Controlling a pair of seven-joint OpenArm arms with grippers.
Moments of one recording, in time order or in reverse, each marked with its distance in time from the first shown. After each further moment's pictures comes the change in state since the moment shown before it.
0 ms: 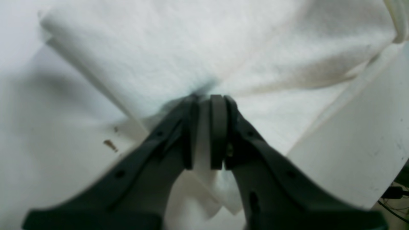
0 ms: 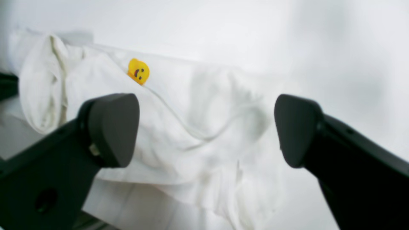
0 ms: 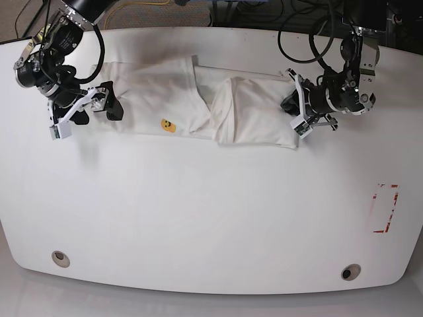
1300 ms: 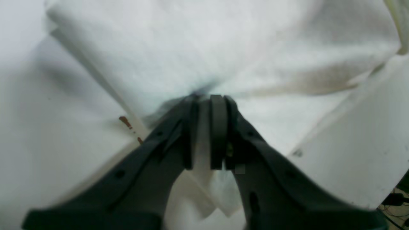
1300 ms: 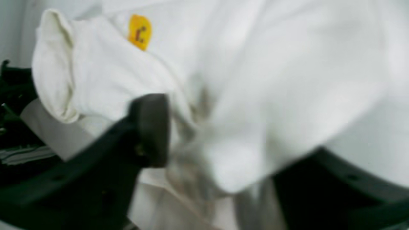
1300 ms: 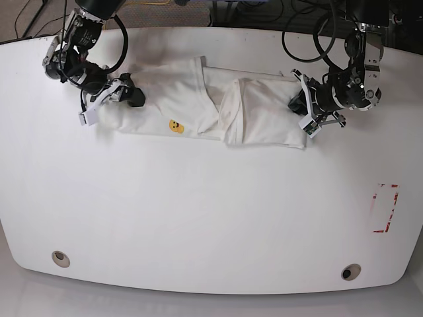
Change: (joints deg) left arm 2.0 -0.2 -1.6 0.4 0.3 0.7 -1.0; right arm -1.9 -3.4 -6.7 -11.7 0.2 -0.1 5.2
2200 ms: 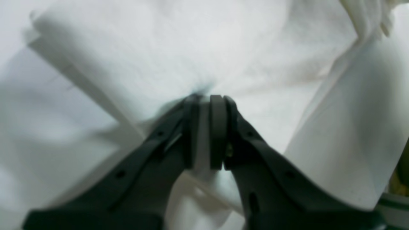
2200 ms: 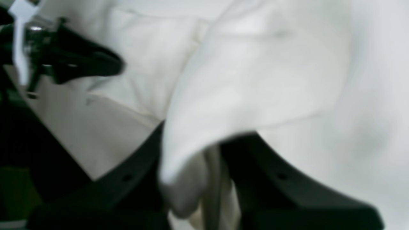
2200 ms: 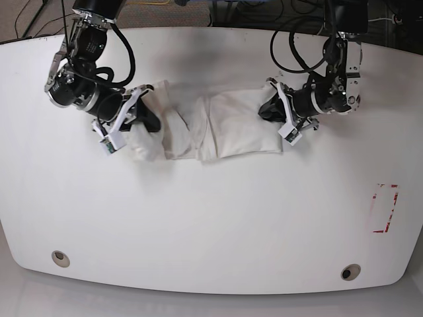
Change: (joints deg) left arm -3.9 9.5 2.1 -8.5 -0.9 -1.0 -4.9; right arm 1.0 2.5 -18.6 21.4 0.1 0.0 0.9
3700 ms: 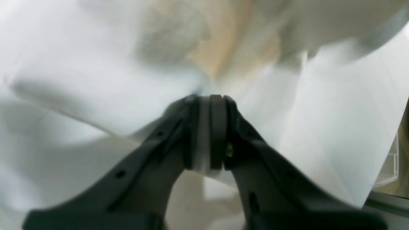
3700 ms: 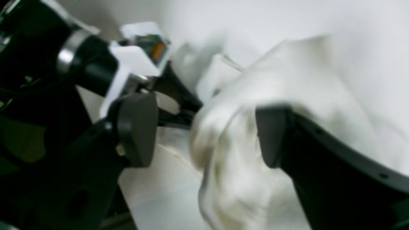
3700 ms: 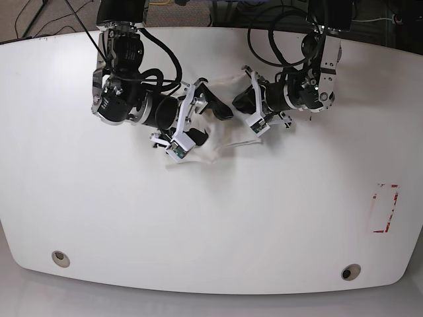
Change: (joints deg) left arm 0.7 3.2 5.4 3.3 5.8 0.0 0.8; right arm 3.8 -4.1 -18.7 0.3 -5.3 0.0 2.7
